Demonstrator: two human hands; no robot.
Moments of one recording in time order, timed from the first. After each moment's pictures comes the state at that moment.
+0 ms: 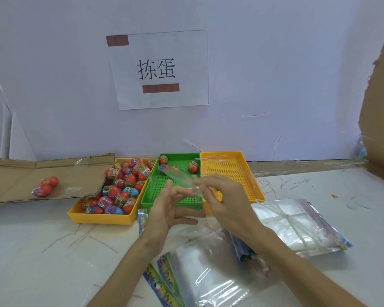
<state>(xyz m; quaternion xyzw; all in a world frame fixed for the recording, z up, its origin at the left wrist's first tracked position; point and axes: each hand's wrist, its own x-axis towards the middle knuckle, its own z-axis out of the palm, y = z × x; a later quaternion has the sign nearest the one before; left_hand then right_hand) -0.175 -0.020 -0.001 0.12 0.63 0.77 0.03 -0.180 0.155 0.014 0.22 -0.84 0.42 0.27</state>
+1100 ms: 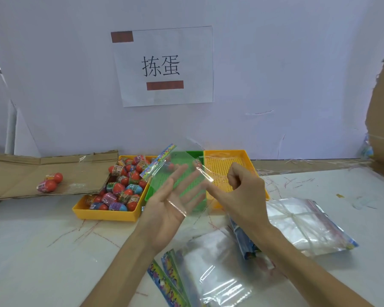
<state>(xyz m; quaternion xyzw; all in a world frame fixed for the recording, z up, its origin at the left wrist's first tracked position) -0.178 -0.020 0.010 0.10 0.37 0.92 0.13 -0.176 0.155 0.019 0.14 -0.79 0.48 0.36</state>
